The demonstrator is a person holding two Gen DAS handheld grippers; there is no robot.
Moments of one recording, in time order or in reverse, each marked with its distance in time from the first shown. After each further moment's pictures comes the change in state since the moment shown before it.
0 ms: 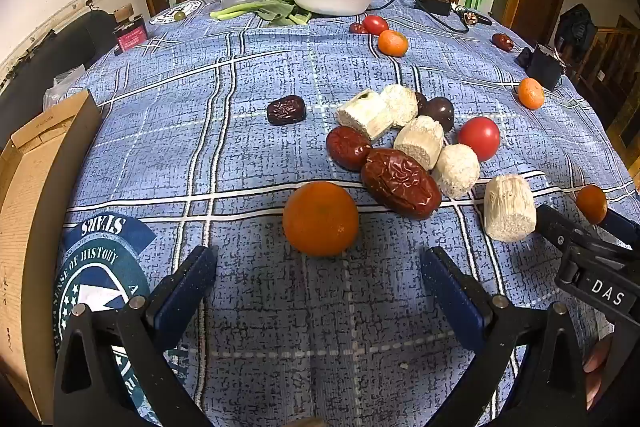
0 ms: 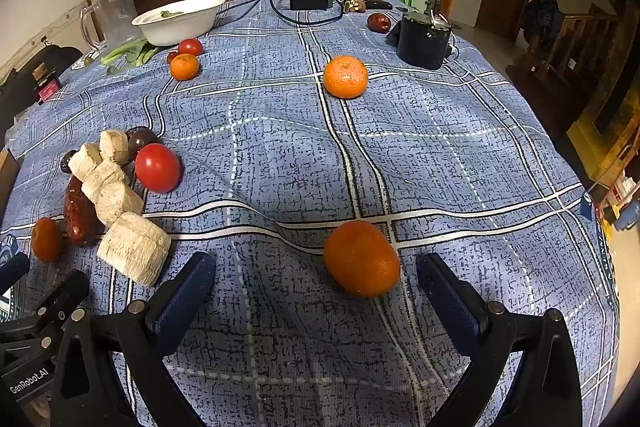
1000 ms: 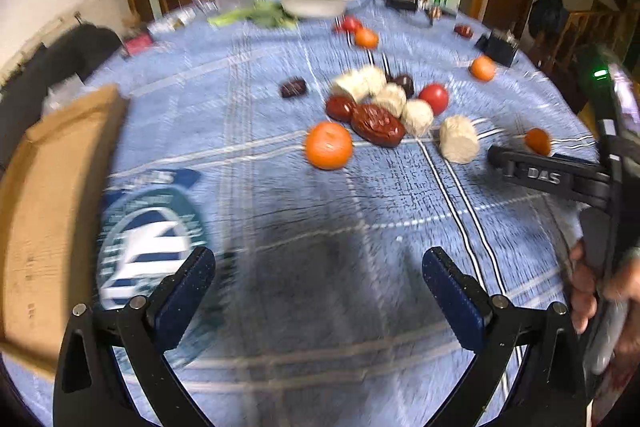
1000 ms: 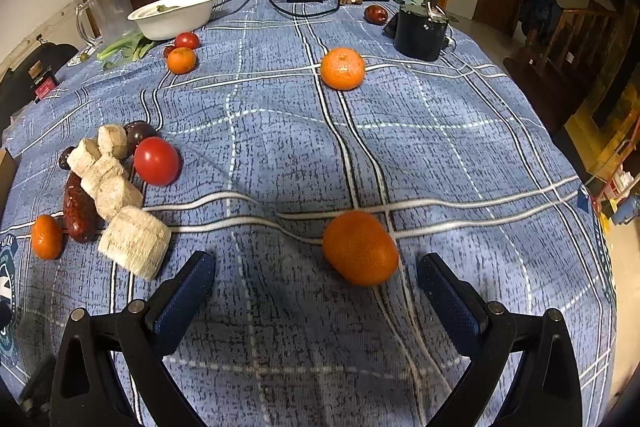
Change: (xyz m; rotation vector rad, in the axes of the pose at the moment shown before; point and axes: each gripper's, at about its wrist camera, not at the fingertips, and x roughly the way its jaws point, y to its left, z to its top) left arm -0.076 0.027 -0.054 0.089 -0.047 -0.061; right arm -0.005 -0.001 0.000 0.018 0.040 -0.017
